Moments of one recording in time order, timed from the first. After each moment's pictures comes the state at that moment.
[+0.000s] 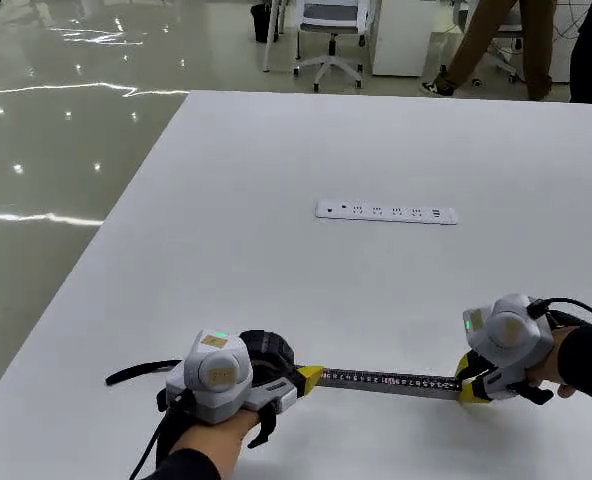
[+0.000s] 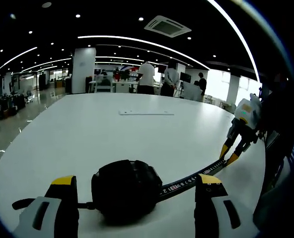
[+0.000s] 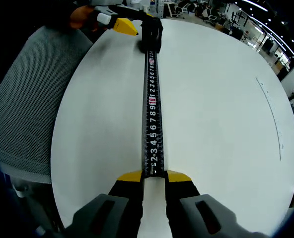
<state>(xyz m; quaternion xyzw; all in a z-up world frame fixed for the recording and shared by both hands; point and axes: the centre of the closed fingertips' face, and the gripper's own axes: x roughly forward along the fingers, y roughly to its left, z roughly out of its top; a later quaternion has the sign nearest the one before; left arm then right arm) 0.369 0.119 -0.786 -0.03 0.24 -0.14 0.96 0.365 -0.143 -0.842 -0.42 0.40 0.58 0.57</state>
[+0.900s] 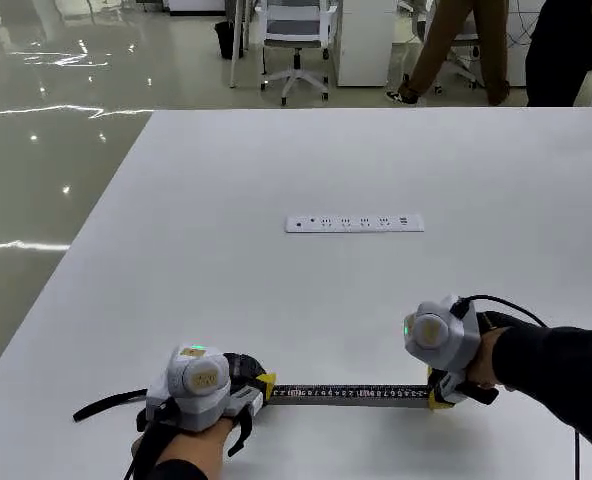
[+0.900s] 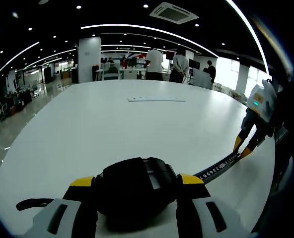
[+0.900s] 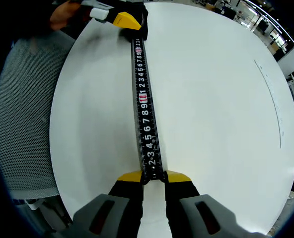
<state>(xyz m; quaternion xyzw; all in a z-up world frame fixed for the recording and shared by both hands) 0.383 0.126 -0.807 0.00 0.29 -0.11 0.95 0.369 -0.144 -0.847 -0.43 0.46 0.52 0.57</state>
